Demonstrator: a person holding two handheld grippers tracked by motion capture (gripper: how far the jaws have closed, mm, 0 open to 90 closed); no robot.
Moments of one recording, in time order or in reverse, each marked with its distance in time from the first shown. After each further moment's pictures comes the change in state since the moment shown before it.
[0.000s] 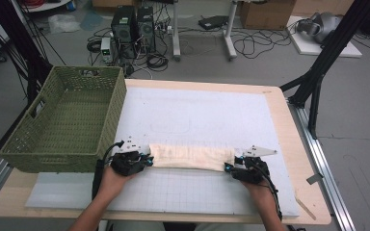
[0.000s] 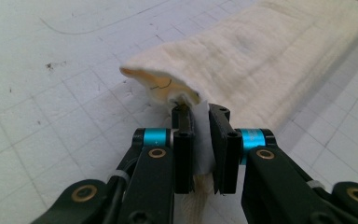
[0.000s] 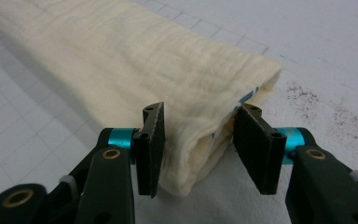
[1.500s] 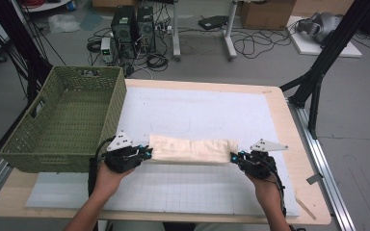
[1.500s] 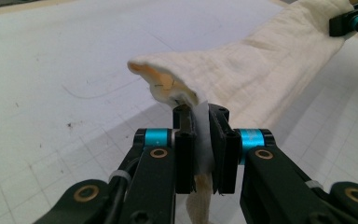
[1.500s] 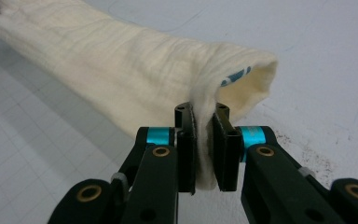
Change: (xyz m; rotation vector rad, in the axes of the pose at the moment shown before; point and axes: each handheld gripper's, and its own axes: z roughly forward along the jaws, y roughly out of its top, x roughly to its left) left arm -0.006 0.022 -0.032 -0.186 -0.021 0.001; right arm 0.003 0.026 -0.030 -0.096 0.005 0.011
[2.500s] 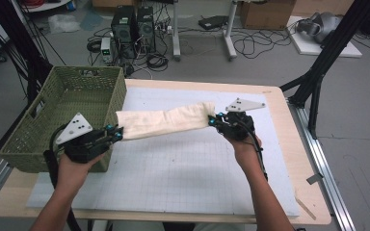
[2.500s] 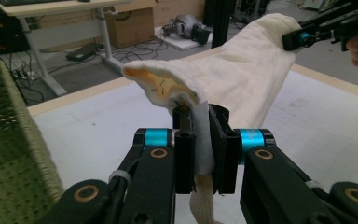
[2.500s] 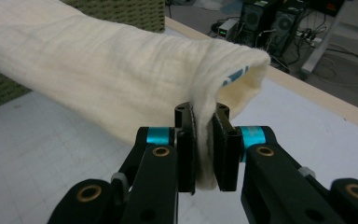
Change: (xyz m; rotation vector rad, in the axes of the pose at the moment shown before) left arm 0.018 0.049 -0.095 -0.184 0.125 0.066; right arm 0.025 0.123 0.037 -0.105 0.036 -0.169
